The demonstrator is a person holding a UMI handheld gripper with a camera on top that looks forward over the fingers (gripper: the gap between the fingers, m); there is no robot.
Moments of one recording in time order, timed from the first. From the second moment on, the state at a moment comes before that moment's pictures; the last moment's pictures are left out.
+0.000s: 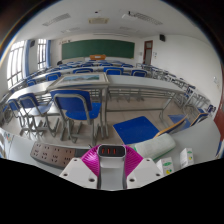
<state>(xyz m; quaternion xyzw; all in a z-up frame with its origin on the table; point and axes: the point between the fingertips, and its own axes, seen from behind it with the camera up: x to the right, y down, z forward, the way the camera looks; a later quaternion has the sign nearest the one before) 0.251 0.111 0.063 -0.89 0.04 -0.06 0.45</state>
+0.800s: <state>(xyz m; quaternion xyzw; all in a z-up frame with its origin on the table) 0.200 -0.058 0.160 -0.86 0.04 -0.09 0.51</state>
